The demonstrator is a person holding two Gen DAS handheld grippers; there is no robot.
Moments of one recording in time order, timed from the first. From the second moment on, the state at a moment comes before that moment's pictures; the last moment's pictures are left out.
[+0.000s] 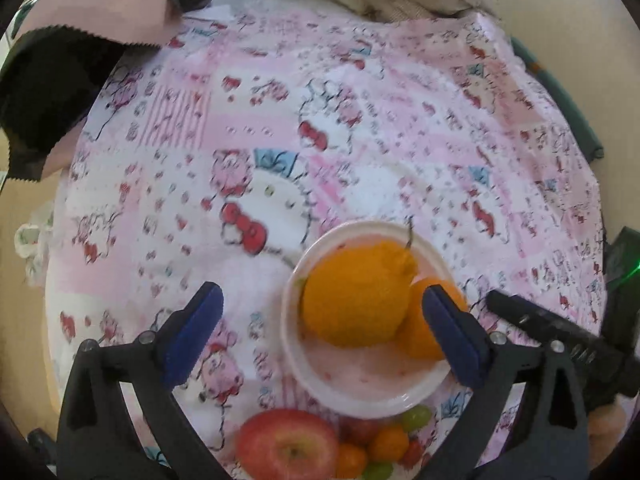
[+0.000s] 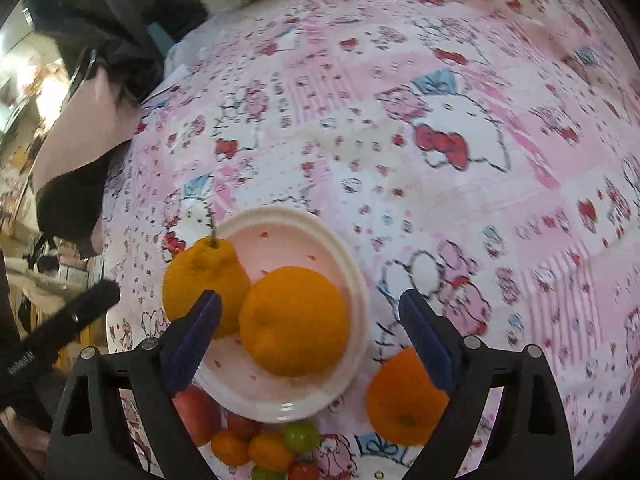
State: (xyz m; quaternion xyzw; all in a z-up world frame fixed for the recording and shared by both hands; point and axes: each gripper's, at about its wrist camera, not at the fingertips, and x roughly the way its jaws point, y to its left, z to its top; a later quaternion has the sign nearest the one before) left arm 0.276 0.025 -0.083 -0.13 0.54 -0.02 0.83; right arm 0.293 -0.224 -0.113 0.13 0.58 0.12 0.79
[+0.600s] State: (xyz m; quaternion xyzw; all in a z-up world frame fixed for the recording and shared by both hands) left arm 0.271 0.011 -0.144 -0.06 0.63 -0.01 0.77; right arm 0.274 -0.158 -0.156 -0.05 0.66 0.17 0.73
